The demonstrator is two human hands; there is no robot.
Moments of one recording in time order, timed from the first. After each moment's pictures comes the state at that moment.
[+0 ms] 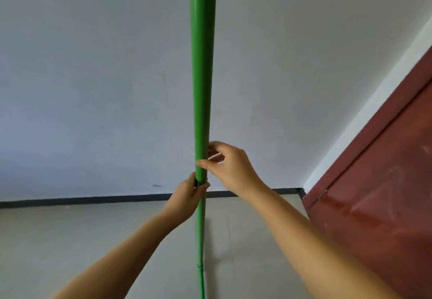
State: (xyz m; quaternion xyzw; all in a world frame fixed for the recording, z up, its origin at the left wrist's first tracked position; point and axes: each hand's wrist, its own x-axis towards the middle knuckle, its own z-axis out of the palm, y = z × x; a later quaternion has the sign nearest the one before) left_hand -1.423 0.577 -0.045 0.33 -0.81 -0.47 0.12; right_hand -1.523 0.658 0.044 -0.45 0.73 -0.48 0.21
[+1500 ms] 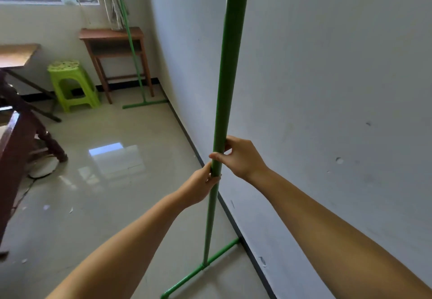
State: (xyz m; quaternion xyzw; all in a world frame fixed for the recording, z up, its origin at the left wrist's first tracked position) left_hand -1.535 0.474 -0.022 0.70 -0.53 -0.35 0.34; right_hand -1.649 0.410 0.059 -0.85 0.36 -0.21 0.31
